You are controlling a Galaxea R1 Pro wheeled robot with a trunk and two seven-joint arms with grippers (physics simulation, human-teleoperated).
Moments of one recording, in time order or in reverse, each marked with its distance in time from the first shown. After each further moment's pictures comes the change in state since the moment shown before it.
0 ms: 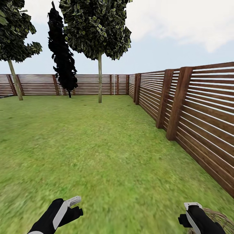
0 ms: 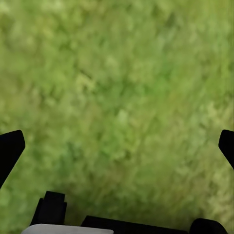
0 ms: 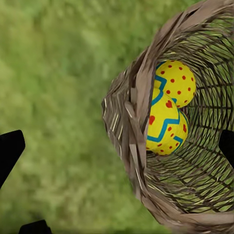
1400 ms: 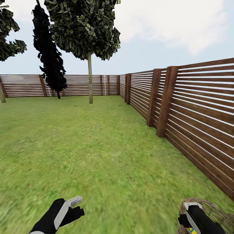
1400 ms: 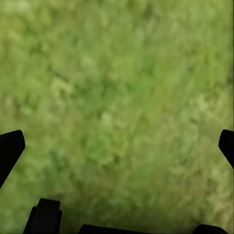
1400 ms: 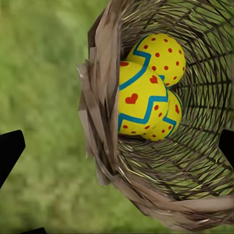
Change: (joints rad) left arm 0.000 -0.010 0.000 0.002 0.000 -0.005 0.000; right arm 0.000 0.000 0.000 0.001 0.000 0.000 0.000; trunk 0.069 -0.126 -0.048
